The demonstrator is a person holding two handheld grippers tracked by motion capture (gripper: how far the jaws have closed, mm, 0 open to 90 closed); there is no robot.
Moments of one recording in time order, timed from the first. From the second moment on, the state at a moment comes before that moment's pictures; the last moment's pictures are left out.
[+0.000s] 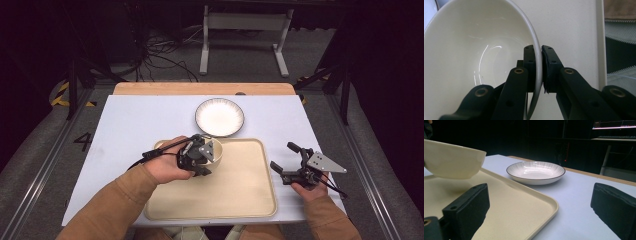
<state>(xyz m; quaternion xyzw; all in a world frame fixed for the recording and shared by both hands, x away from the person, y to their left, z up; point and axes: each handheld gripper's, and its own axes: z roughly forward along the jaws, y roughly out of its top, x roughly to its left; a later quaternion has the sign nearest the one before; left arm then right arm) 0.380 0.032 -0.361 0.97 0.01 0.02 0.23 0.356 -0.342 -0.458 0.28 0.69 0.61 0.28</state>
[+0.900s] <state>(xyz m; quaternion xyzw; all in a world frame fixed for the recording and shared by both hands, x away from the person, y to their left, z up) 0.377 0.018 -0.387 0.97 0.01 0.00 0.22 0.356 -0.342 -0.458 0.28 0.69 0.61 0.28</state>
